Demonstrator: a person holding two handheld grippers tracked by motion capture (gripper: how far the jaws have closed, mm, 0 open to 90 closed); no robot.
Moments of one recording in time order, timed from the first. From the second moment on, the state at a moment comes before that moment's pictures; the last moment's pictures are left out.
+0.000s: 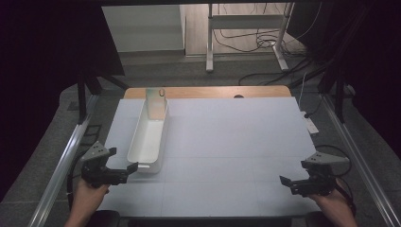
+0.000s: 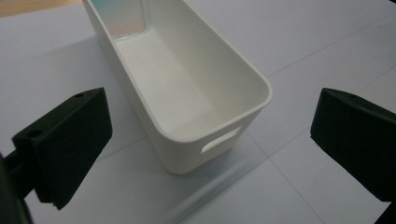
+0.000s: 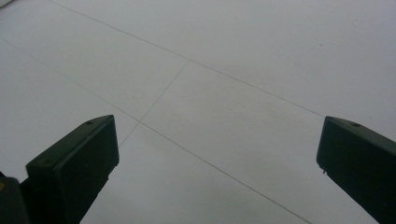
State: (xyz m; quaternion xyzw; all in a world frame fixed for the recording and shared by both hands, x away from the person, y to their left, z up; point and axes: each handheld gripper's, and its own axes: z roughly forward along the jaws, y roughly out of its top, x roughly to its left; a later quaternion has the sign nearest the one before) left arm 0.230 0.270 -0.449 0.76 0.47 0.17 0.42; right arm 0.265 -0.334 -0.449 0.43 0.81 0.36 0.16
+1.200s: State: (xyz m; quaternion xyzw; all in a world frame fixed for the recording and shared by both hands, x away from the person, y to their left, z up) left arm 0.206 0.272 -0.469 0.76 0.49 0.16 0.39; right arm 0.266 -0.334 -0.449 0.43 0.81 0.35 0.16
